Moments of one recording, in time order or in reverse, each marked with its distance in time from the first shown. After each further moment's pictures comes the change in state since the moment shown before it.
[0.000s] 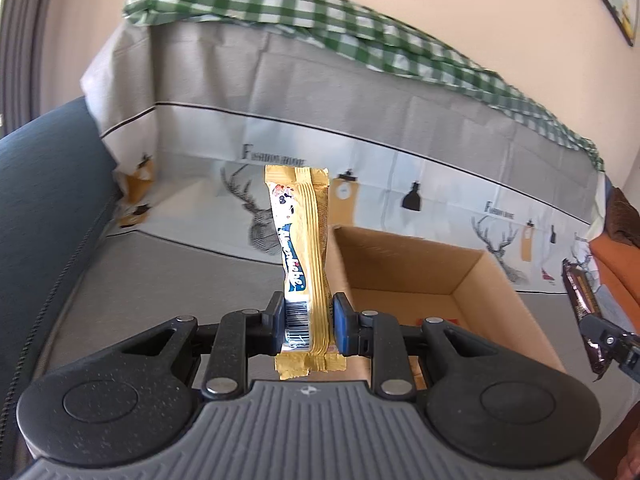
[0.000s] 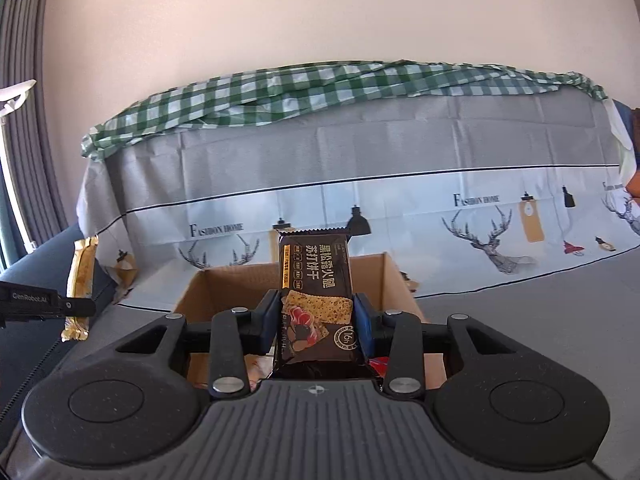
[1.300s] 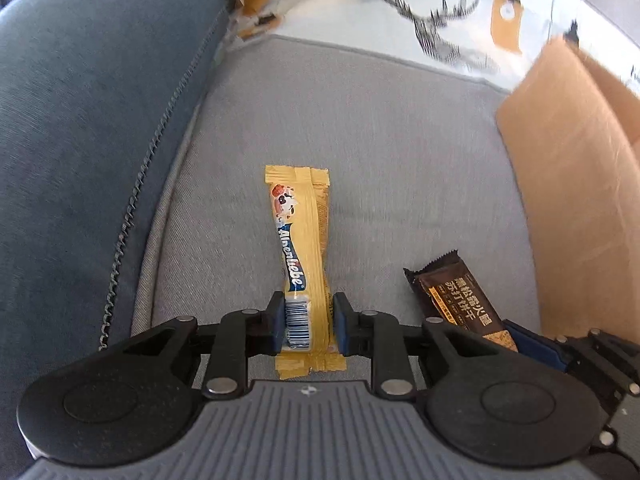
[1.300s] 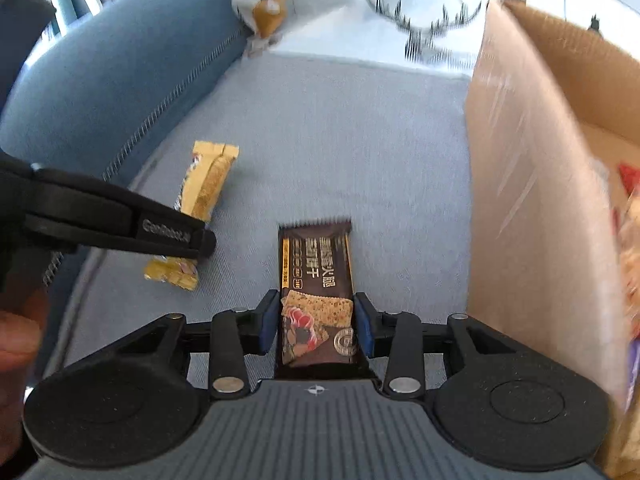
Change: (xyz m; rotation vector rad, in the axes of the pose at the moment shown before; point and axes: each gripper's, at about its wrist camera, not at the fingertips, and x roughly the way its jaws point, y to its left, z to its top) left arm 0.077 0.141 -0.049 0.006 0.529 0.297; right arm 0.130 0.240 -0.106 -0.161 0.645 0.261
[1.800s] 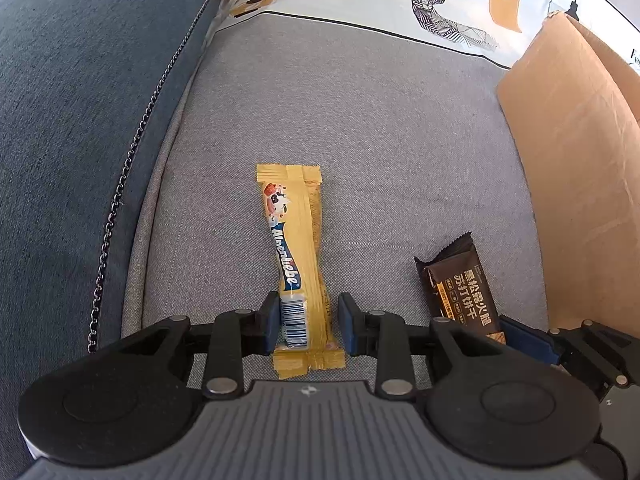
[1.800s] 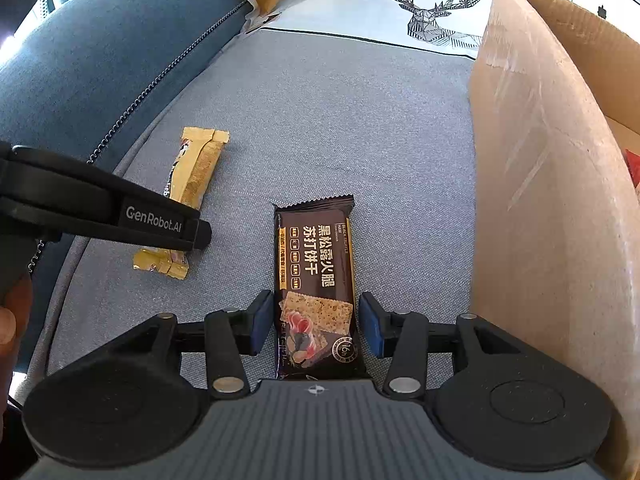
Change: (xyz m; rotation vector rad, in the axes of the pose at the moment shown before) left arm 0.015 -0.002 -0.004 0.035 0.071 -0.004; right arm 0.018 -0.002 -0.006 -0.019 0.078 -0.014
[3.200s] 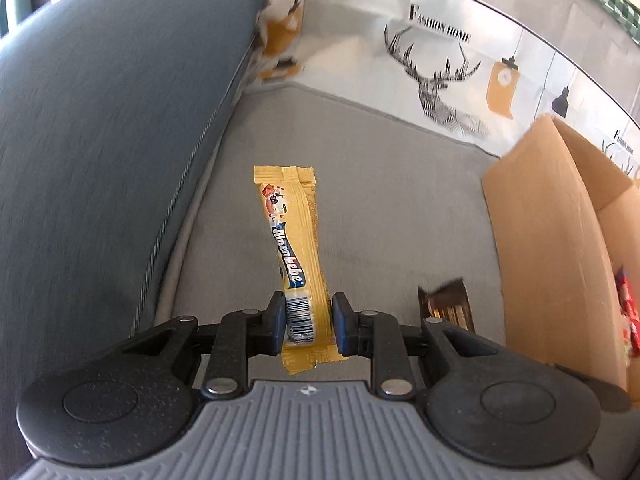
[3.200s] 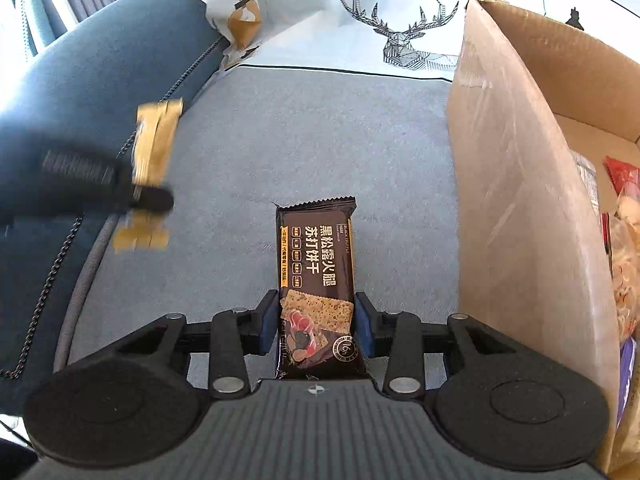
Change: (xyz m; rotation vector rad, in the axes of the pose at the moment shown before) left arm -0.045 0.031 -0.002 -0.135 -0.157 -0.094; right arm -0.009 -0.004 0.011 0.074 -0.071 -0.019
